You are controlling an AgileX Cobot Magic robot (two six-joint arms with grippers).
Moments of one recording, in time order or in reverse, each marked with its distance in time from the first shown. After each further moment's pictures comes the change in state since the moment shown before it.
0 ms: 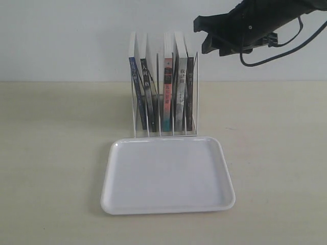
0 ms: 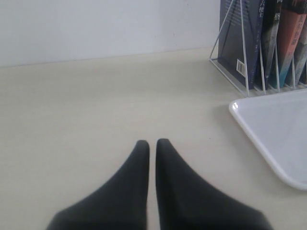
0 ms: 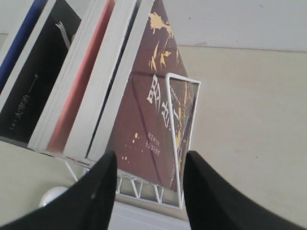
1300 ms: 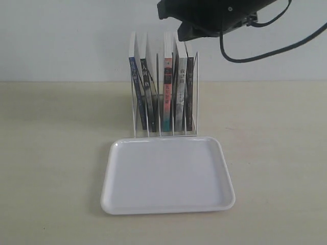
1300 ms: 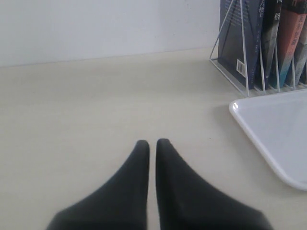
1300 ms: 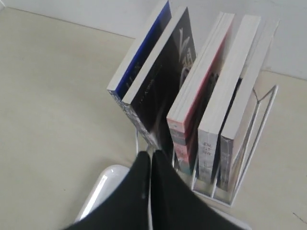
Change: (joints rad) left arm 0.000 0.000 0.000 0.000 0.000 0.000; right arm 0.179 -0.164 0.045 -0.097 0.011 0.034
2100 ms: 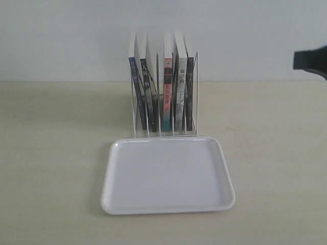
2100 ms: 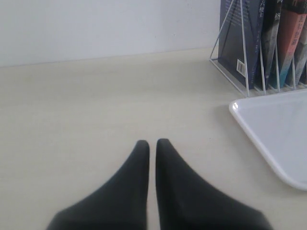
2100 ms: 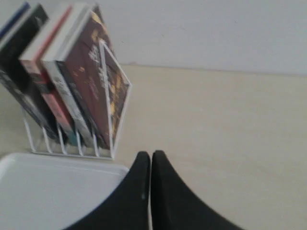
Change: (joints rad) left arm 0.000 0.000 0.000 0.000 0.000 0.000; right arm -0.248 -0.616 0.707 -0.068 -0.297 -0.050
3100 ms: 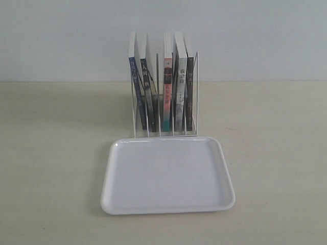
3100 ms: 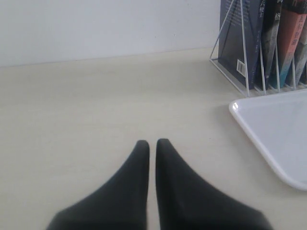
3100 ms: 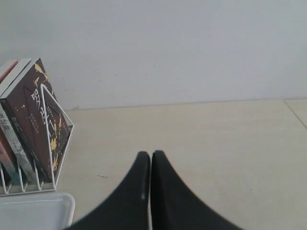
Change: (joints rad) left arm 0.000 0.000 0.000 0.000 0.000 0.000; right arm -0.214 -0.423 0.263 -0.165 -0.045 0.154
